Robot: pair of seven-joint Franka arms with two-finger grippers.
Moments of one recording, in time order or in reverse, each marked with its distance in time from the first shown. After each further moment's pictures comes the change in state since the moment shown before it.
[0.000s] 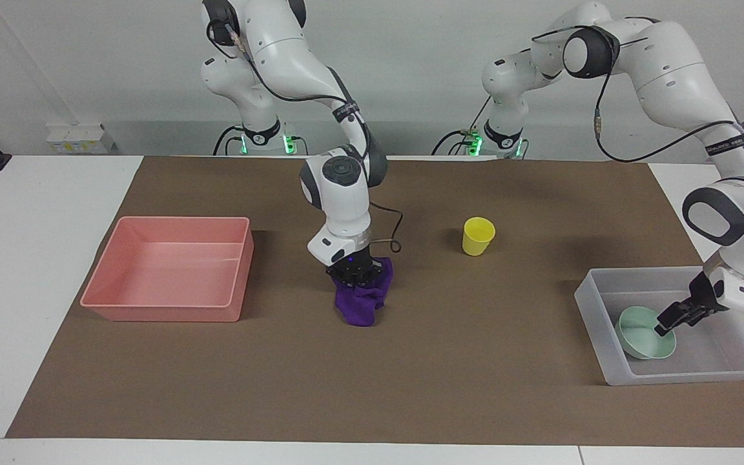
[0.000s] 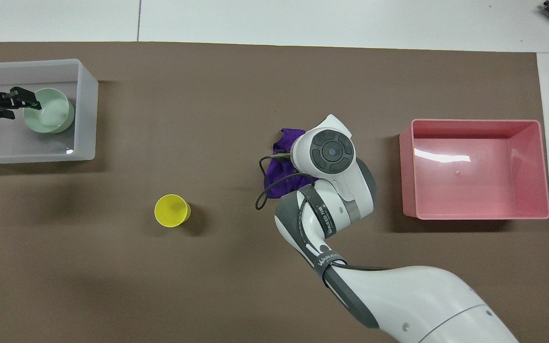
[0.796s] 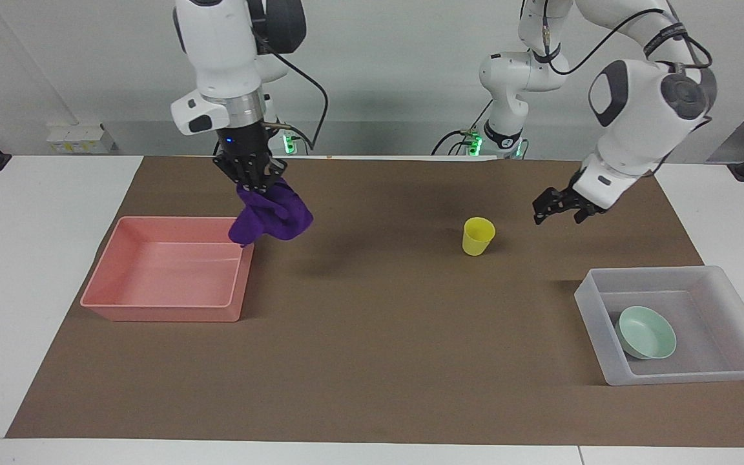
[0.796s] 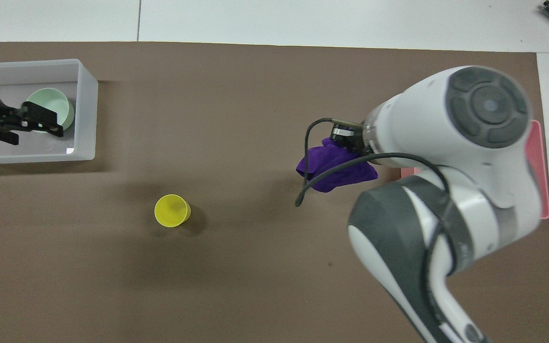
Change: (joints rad) left arm -0.348 -0.477 -0.013 -0.544 -0.041 -0.165 -0.194; right arm -0.249 -0.354 -0.030 0.118 -0.084 -0.527 -0.222
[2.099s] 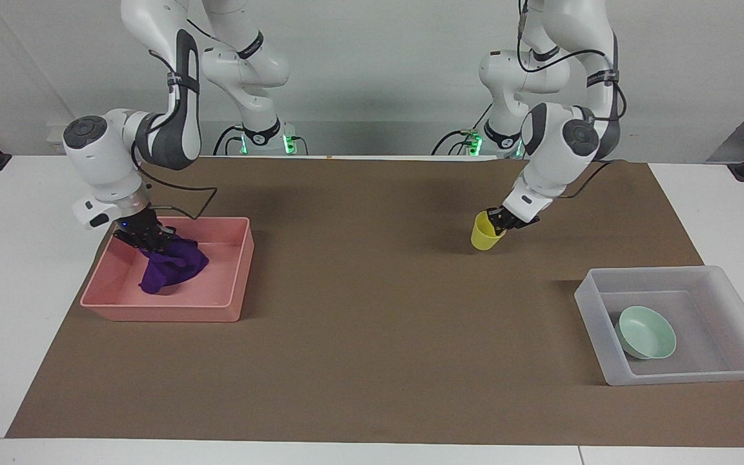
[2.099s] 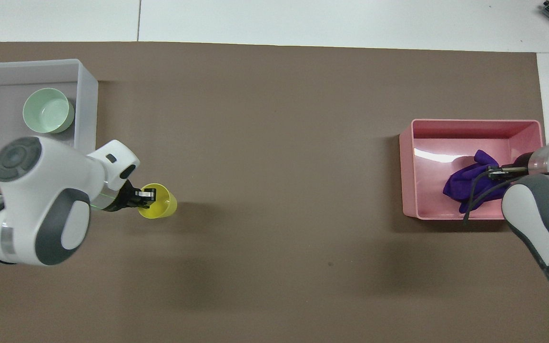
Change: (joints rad) left arm -0.039 -0.018 0.027 -0.174 -0.031 0.137 -0.013; right arm -0.416 0.093 0.002 -0.514 0.038 0.577 -0.596
